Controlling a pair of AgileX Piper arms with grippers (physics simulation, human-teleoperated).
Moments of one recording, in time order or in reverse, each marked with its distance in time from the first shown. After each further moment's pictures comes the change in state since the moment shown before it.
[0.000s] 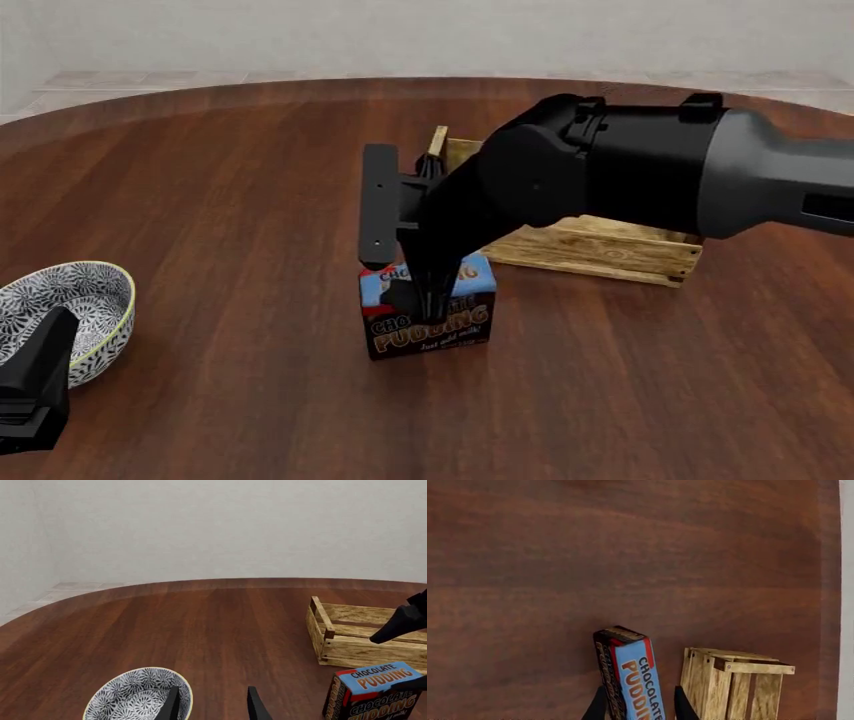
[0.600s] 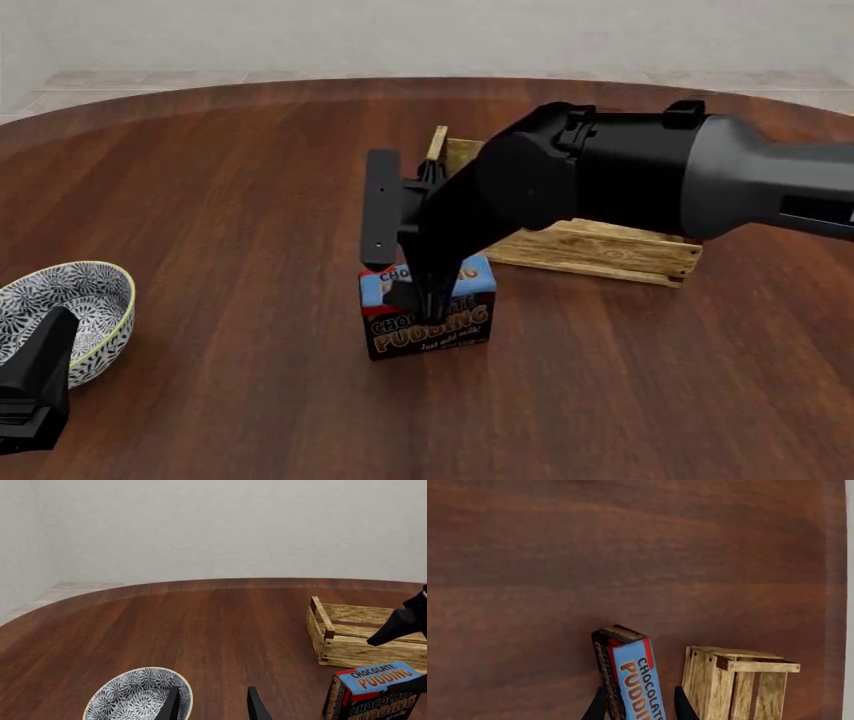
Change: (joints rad) left arm 0.000 0.000 0.000 0.000 0.000; right arm -0.014 0.022 0.005 -0.017 0.005
